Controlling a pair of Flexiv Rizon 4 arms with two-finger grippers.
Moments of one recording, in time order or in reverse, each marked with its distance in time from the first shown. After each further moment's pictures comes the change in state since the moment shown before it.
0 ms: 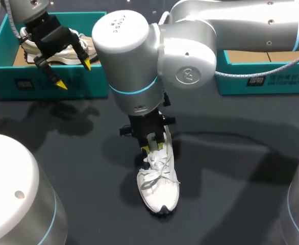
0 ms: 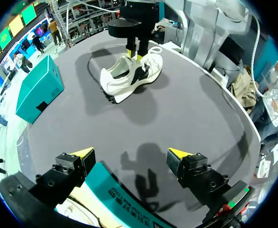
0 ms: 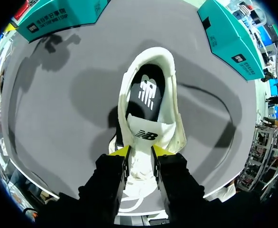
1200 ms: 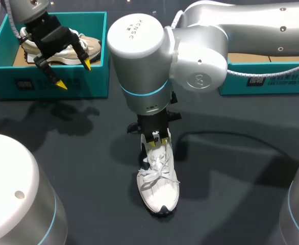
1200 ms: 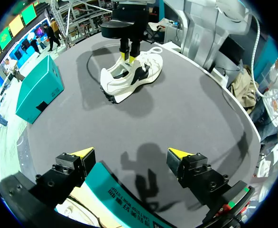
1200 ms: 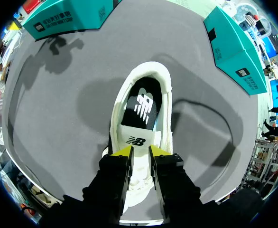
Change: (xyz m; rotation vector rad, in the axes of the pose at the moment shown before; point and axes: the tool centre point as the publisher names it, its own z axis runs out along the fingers) left arm 0.000 0.000 0.000 0.000 0.000 0.000; right arm -0.015 0.016 -0.001 -0.093 0.017 -0.098
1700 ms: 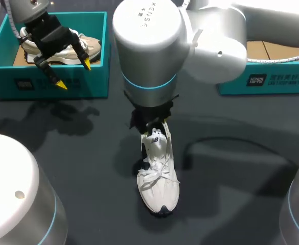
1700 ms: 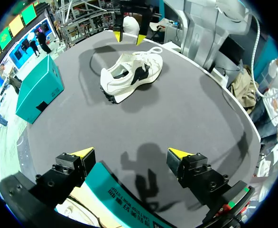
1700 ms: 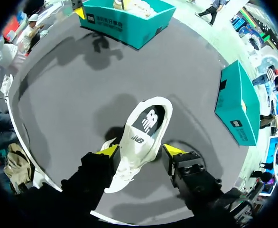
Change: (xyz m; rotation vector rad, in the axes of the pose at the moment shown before) left arm 0.000 0.000 0.000 0.000 0.000 0.000; right arm -0.004 0.012 -0.065 -0.164 0.023 -0.406
